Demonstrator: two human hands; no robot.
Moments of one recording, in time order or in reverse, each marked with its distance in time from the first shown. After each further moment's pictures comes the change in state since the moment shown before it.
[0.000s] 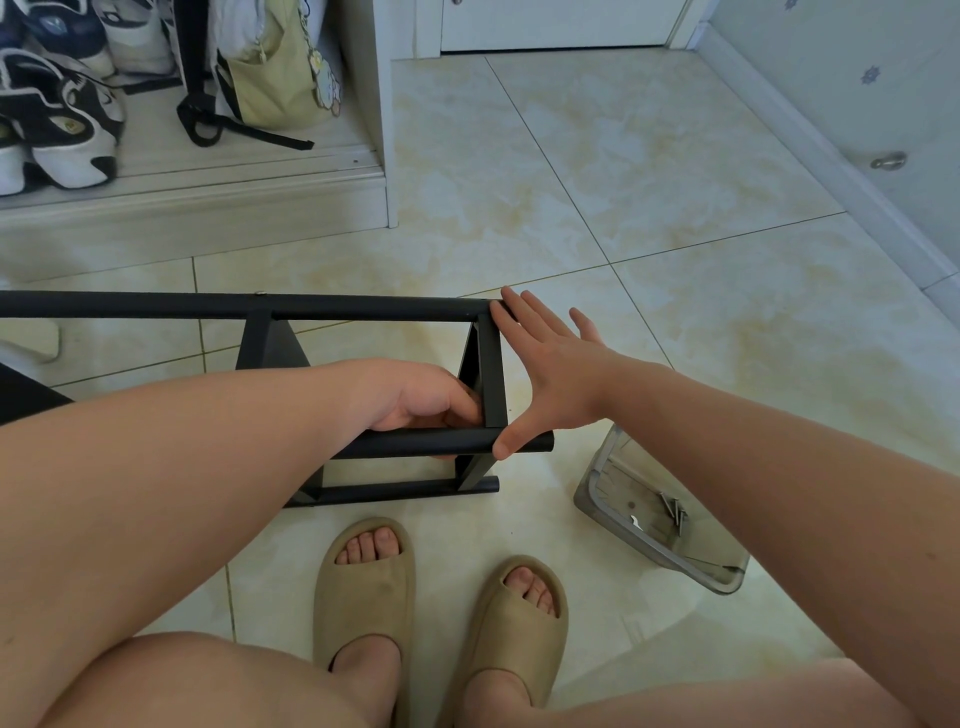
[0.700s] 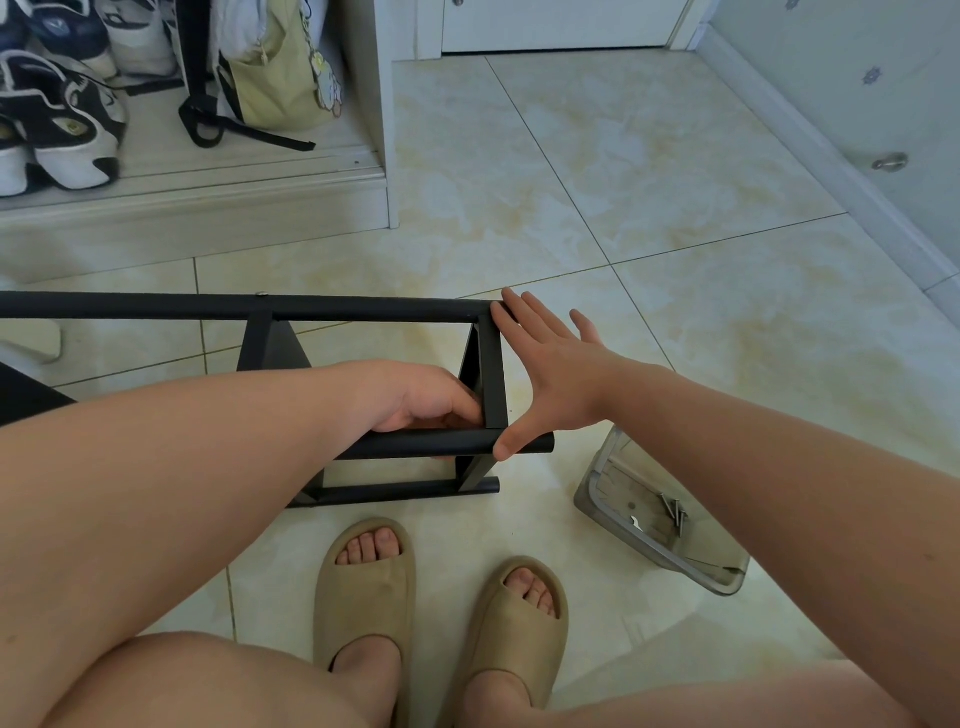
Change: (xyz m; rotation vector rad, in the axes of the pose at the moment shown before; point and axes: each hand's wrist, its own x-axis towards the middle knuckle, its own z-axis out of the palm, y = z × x) left_hand -0.003 0.002 0.002 0.057 0.038 0.021; right_hand 0.000 0.001 0.001 0.006 0.002 -0.005
